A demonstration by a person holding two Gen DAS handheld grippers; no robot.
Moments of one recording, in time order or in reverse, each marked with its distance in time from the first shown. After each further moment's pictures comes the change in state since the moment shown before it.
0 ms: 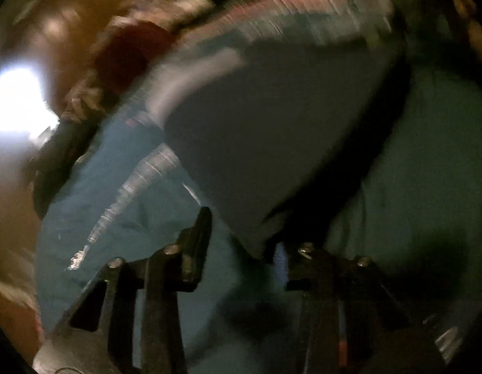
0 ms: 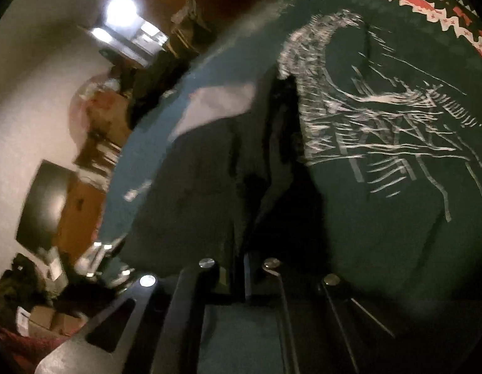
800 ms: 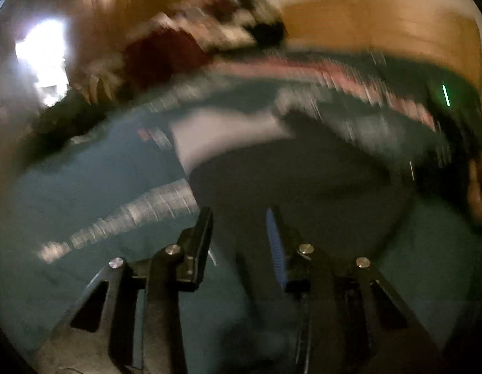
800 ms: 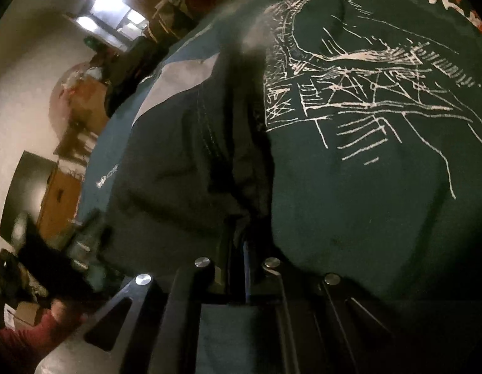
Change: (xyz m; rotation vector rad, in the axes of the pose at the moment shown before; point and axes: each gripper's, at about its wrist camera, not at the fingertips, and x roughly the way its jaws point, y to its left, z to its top) left arm -0.028 0.091 0.050 -0.426 -0.276 -0.094; right arm 0.018 -0.028 -0.021 0.009 0.026 -0.048
